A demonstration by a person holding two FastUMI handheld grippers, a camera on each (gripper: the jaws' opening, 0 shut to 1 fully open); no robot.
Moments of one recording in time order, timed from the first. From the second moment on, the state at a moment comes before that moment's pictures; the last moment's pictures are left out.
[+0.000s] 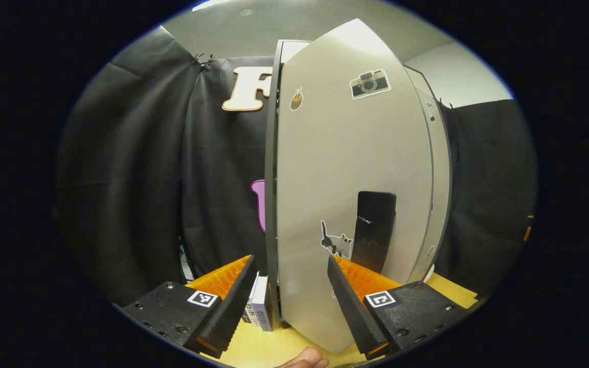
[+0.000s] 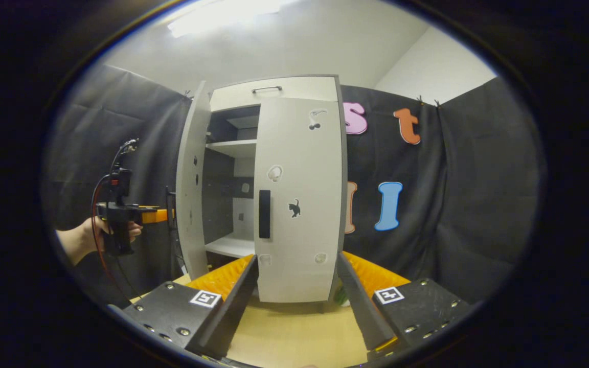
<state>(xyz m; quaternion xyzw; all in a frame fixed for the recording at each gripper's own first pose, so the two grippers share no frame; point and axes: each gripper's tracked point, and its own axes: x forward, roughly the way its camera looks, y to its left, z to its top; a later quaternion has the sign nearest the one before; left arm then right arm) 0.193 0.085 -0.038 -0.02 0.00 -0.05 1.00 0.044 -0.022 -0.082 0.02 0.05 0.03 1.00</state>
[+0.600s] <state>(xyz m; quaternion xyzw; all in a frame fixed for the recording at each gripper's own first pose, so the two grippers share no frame) 0.180 0.051 -0.020 -0.04 0.00 -0.04 1.00 0.011 -0.044 -0.077 0.01 0.03 0.03 1.00</state>
